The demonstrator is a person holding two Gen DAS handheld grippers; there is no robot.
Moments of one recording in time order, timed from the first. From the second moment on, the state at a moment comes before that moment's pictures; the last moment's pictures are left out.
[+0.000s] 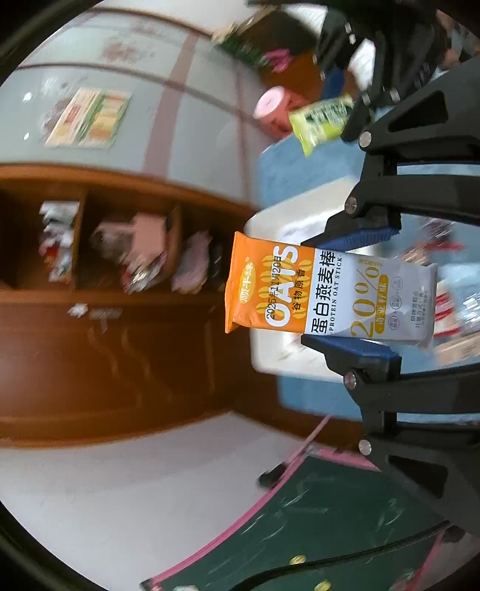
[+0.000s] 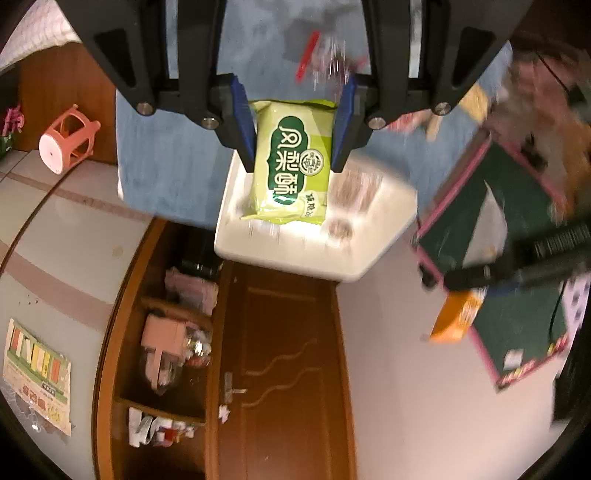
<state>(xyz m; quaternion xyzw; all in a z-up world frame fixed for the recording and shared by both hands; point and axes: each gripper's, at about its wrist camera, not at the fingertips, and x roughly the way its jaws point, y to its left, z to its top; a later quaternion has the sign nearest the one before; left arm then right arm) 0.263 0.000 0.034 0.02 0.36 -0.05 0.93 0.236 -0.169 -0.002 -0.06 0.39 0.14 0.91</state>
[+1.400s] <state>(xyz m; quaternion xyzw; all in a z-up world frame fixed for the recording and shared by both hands) 0.420 -0.012 -0.148 0.01 0.51 0.00 0.86 0.395 -0.165 -0.132 0.03 0.53 0.11 0.84</state>
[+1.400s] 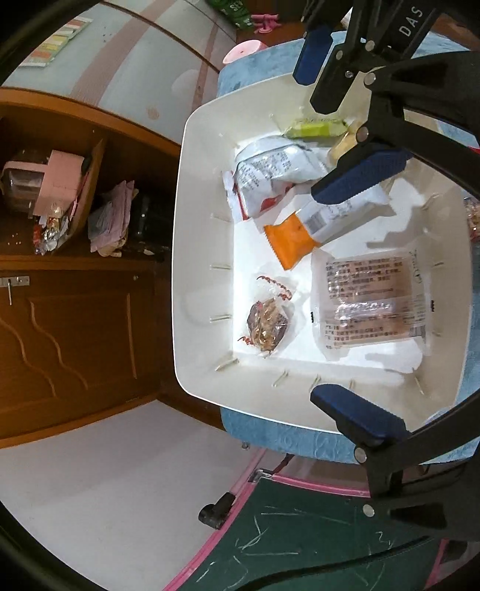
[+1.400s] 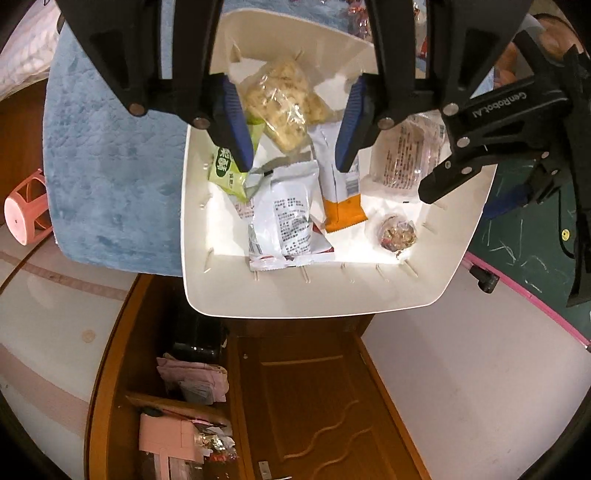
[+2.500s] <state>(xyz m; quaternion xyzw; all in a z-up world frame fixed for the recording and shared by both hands) 0.202 -0.009 -0.018 0.03 0.42 -0.05 0.90 0.210 -0.170 -0.006 0.00 0.45 0.10 0.89</state>
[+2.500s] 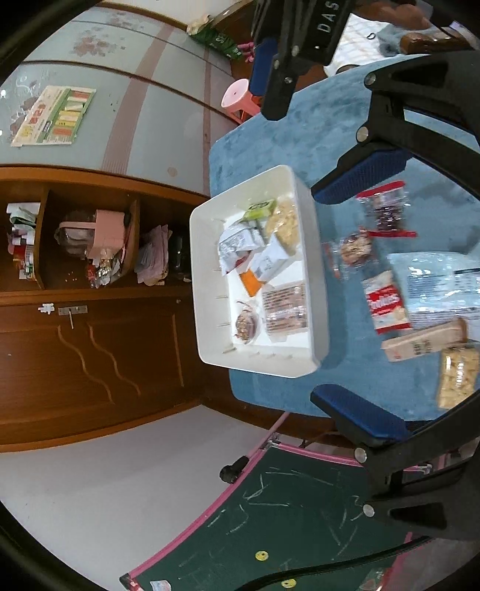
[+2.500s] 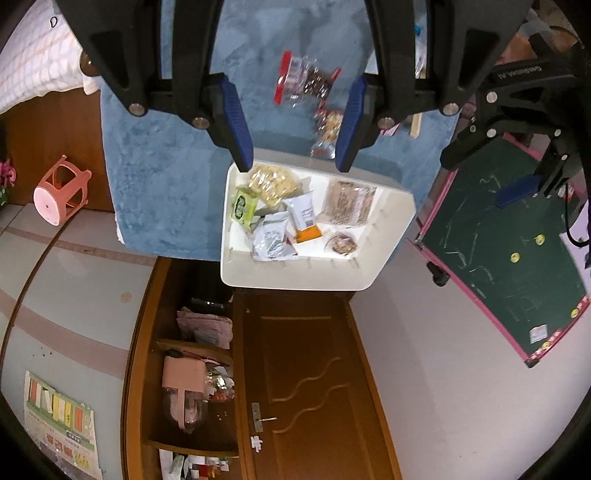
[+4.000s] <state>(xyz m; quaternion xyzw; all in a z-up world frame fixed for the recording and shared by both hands) 0.076 0.164 -0.215 -0.12 0.51 0.11 0.85 0.172 -0.076 -0.244 0.20 0.61 0.24 0.73</state>
